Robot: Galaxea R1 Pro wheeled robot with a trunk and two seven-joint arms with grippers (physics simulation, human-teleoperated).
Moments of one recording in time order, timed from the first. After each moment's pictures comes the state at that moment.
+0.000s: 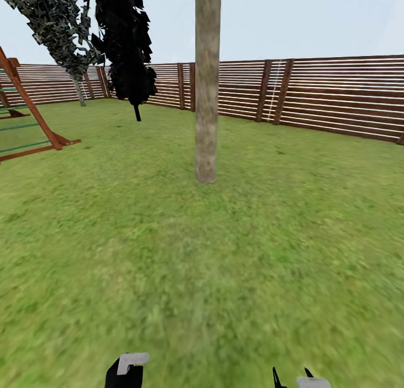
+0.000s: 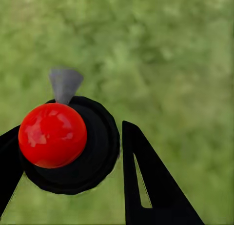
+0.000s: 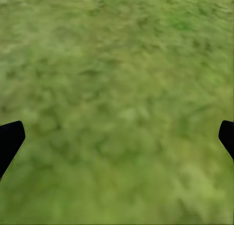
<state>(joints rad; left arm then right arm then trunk) -0.30 -0.07 0.19 -0.38 -0.21 -0.32 0.09 -0.24 0.00 -0.46 -0.23 0.43 -0.79 0.00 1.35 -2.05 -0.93</state>
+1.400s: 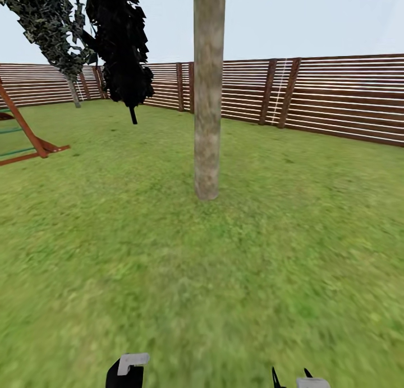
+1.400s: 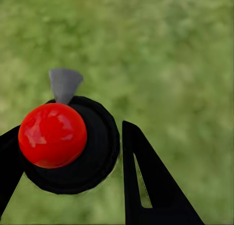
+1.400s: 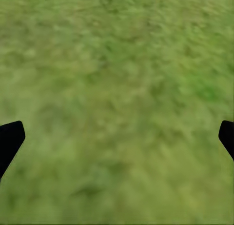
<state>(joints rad) -0.30 -0.07 0.19 -0.37 -0.21 -0.32 0.09 -0.24 0.00 -0.46 -0.22 0.43 -0.79 0.01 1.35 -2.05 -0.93</state>
